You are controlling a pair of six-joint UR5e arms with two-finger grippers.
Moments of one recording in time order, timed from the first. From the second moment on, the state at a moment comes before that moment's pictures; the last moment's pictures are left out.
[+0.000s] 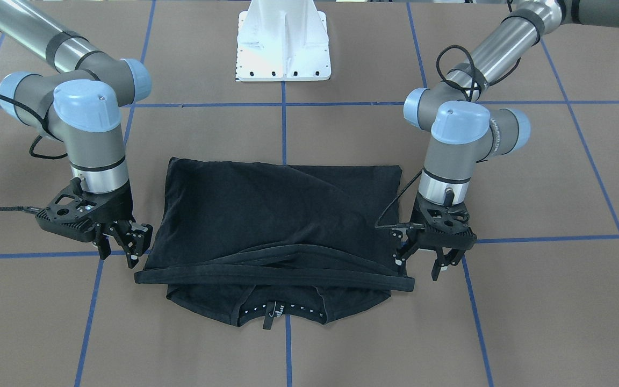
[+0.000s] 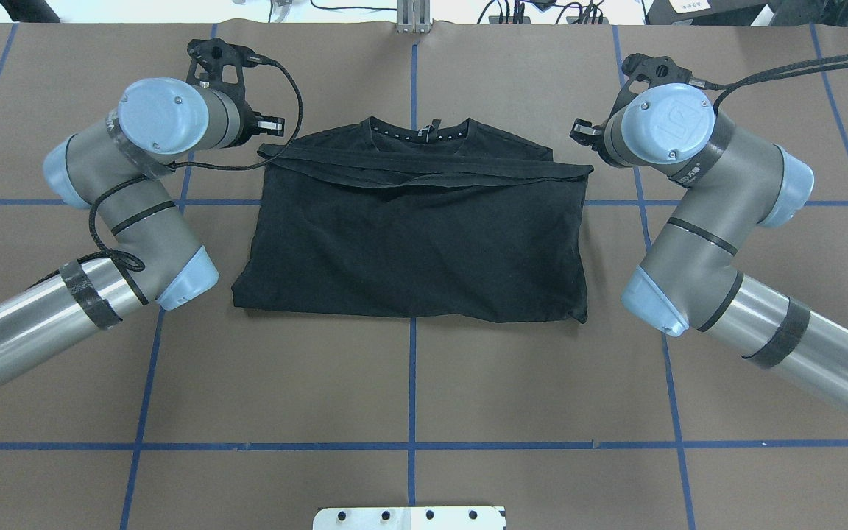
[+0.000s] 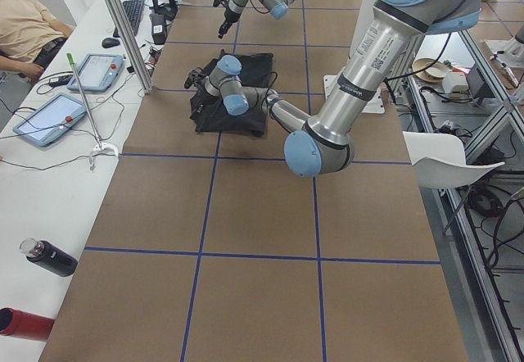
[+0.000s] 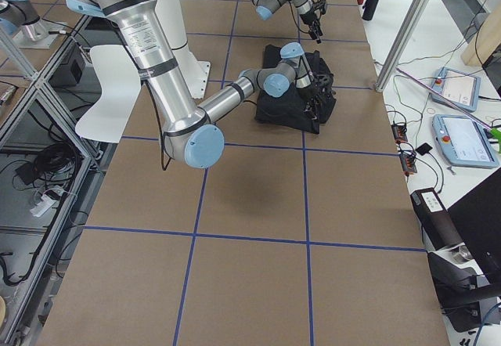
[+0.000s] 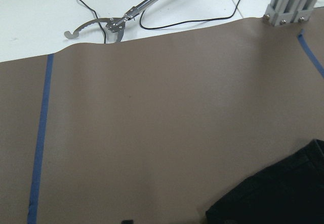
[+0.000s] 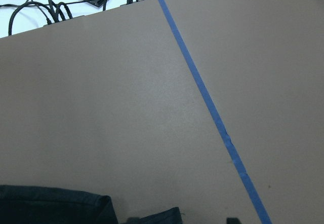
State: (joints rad) left arm -0.79 -2.14 -1.43 -2.18 -1.65 -0.85; right arm 0.80 -1.09 1.62 -1.33 1.63 1.32
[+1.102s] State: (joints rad) left arm -0.57 -1.77 -1.77 -2.28 -1.73 -1.03; right arm 0.81 -1.11 1.70 -1.32 1.71 1.28
